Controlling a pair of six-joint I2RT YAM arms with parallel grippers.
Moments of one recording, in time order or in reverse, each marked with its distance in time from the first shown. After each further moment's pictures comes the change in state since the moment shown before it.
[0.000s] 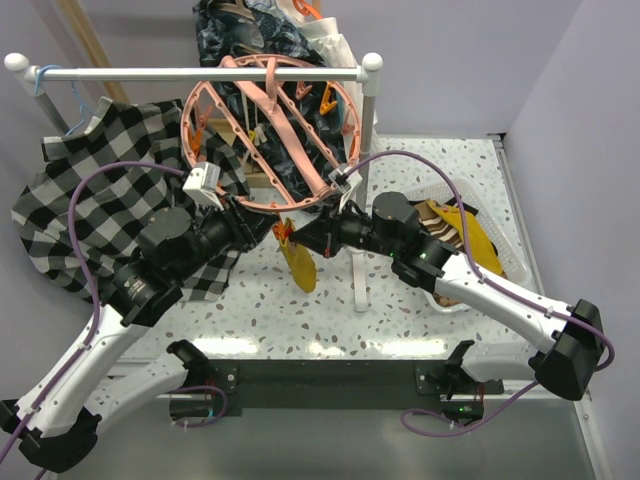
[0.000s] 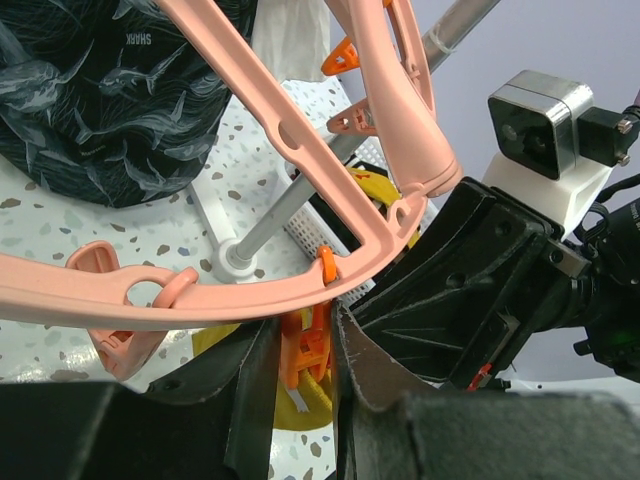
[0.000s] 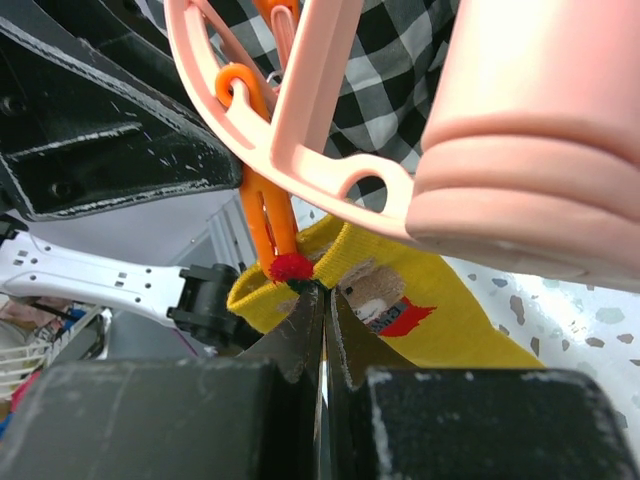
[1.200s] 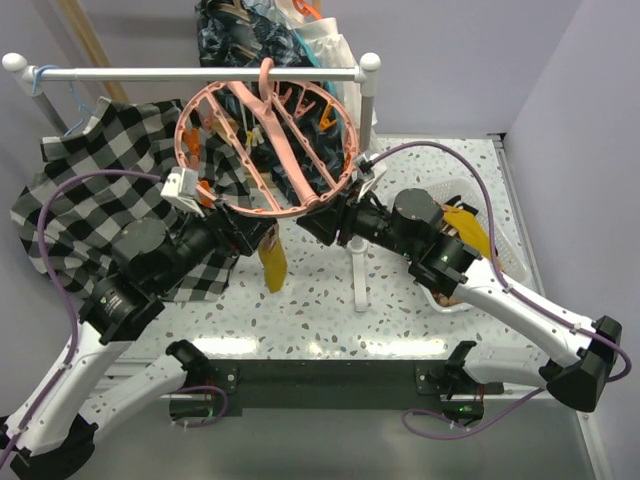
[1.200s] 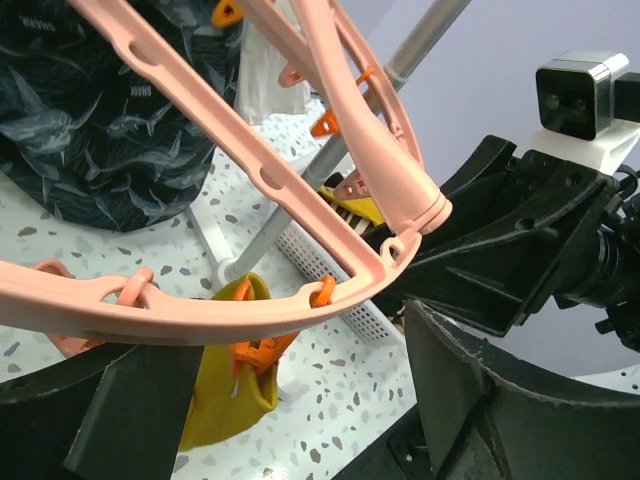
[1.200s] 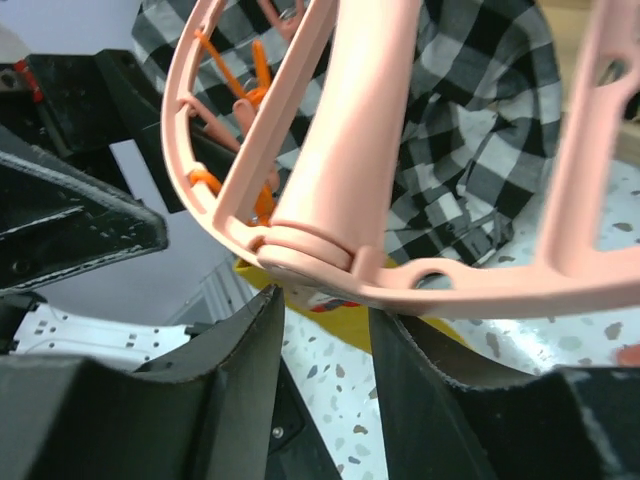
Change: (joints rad) left arm 0.000 -0.076 0.030 -0.040 -0.014 0.019; right arm 0.002 -0.082 0.056 -0.044 0.135 0.017
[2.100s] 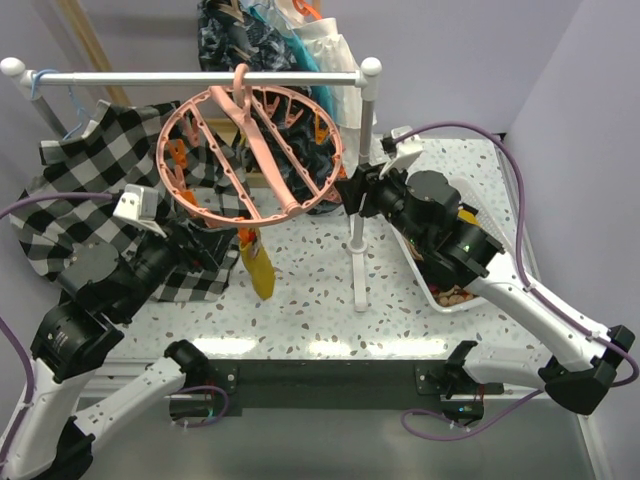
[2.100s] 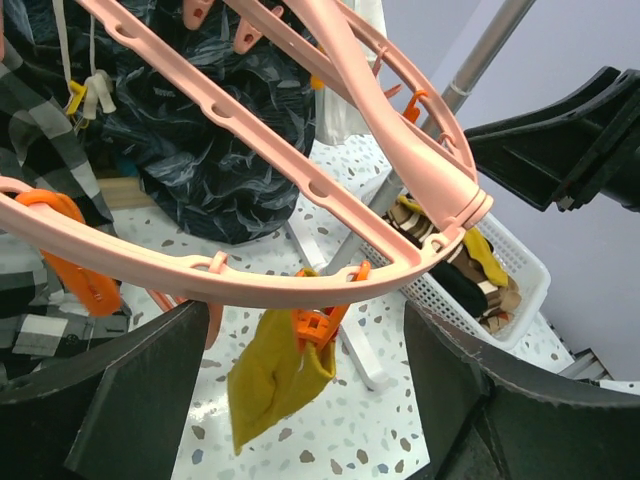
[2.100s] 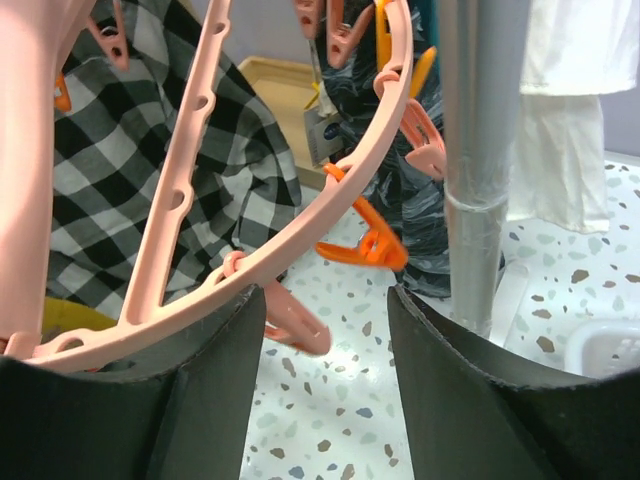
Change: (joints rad) left arm 0.000 -0.112 0.148 -0.267 -0.142 0.204; right arm -0.043 -0.014 0.184 -0.279 0.457 -0.259
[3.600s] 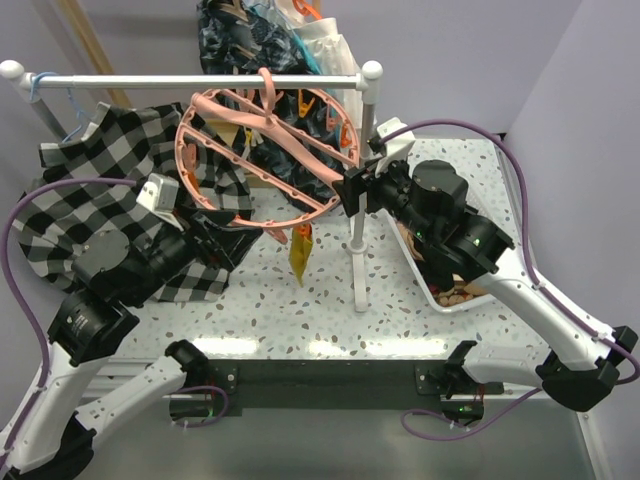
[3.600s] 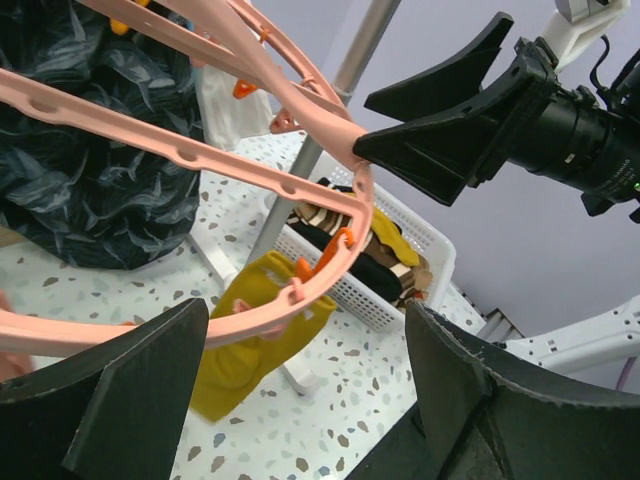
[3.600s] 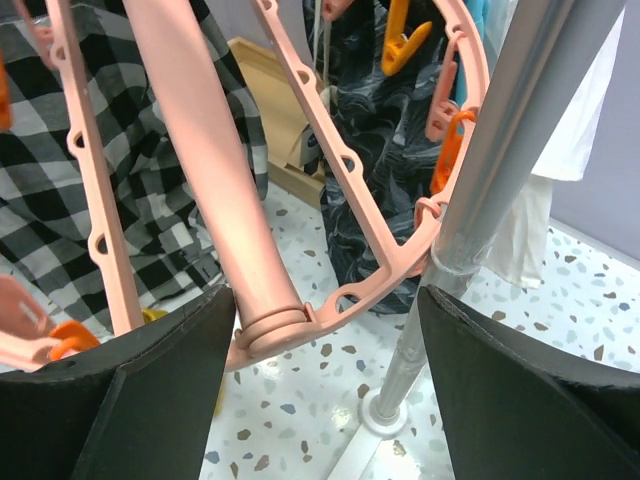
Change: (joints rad) left arm 0.001 0.064 -0.028 0.172 0.240 -0.047; right arm -0.003 0.024 0.121 -0.103 -0.075 -0.262
